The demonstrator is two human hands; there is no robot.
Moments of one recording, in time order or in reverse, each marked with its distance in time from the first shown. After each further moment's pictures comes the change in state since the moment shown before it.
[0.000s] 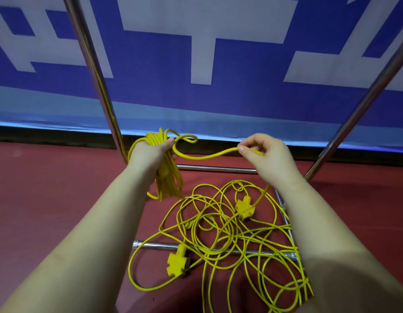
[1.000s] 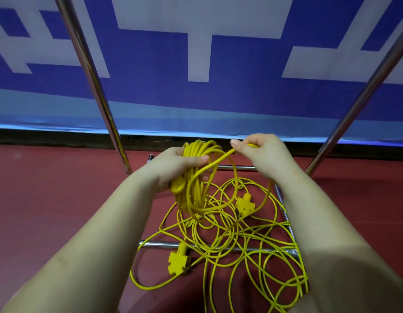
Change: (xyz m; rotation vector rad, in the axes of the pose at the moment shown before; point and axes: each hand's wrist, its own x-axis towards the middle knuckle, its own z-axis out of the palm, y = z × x) left_hand -0.028 0.003 0.020 0.035 -0.661 -0.093; right_hand 0.000 -0.017 -0.005 -0.095 -0.077 0.094
